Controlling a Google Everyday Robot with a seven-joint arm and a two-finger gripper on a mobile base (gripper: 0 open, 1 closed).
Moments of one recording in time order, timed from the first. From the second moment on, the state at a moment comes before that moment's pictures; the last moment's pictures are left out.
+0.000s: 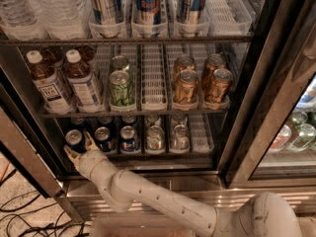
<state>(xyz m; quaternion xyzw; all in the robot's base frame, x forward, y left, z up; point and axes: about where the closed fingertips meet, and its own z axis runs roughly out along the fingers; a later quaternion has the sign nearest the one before) 0.613 0.276 0.618 -0.32 0.62 0.24 0.68</state>
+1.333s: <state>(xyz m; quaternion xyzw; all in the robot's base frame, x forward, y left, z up) 0.524 0.262 0.703 -0.42 0.51 0.29 0.69</state>
